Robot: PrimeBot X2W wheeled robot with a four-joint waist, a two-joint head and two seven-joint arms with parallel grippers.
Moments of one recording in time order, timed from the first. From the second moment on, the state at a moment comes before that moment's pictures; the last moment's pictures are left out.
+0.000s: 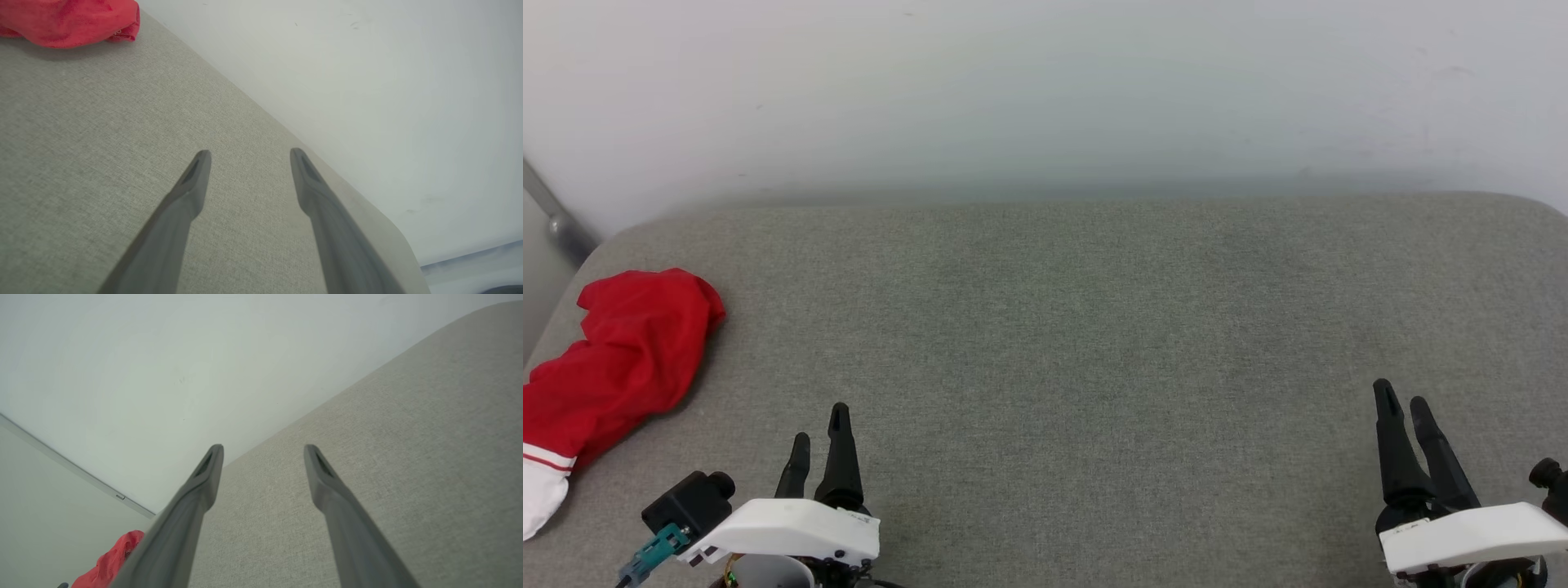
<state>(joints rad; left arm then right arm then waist) -0.01 0.05 -0.02 0.11 -0.80 0.10 -0.08 0.03 -0.05 -0.06 0.07 0.74 0.13 -0.07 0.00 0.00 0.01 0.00</state>
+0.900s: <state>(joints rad) 0.02 0.05 -0.09 0.06 -0.48 0.14 -0.15 0.09 -0.05 -0.04 0.00 0.43 0.13 -0.15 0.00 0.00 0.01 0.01</state>
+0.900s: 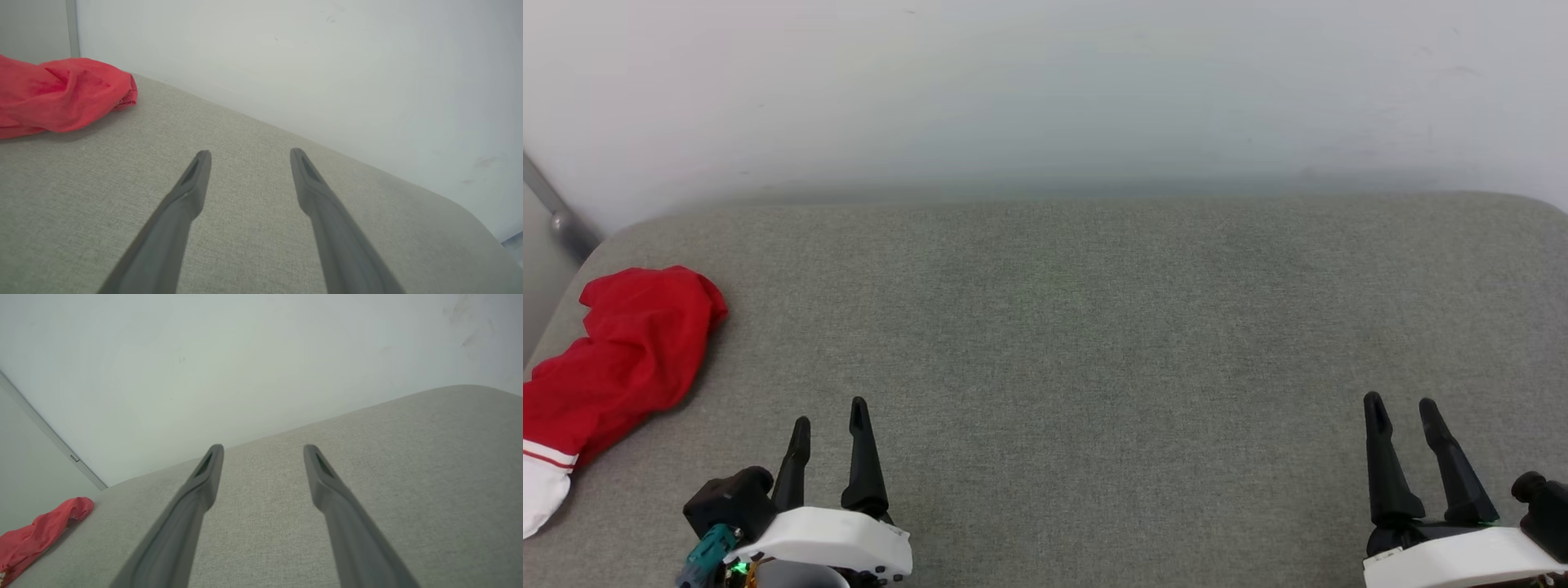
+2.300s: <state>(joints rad) 0.07 0.05 -0.14 0.03 -0.19 0.13 -0.24 0.15 -0.05 -0.04 -0.09 0.14 0.13 -0.24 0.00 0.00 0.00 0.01</state>
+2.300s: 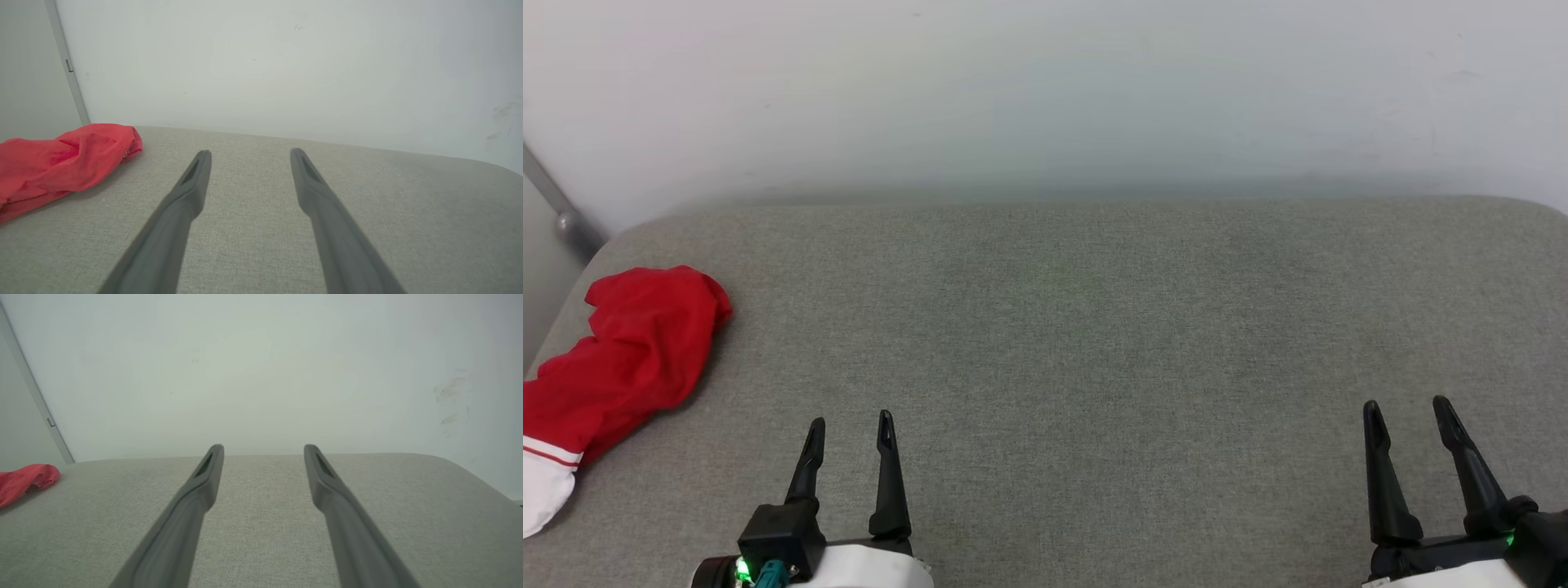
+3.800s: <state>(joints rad) 0.08 0.05 -0.14 0.06 -0.18 0.13 -0.26 0.16 -0.05 -0.03 -0.08 0.19 0.13 -0.26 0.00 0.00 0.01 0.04</state>
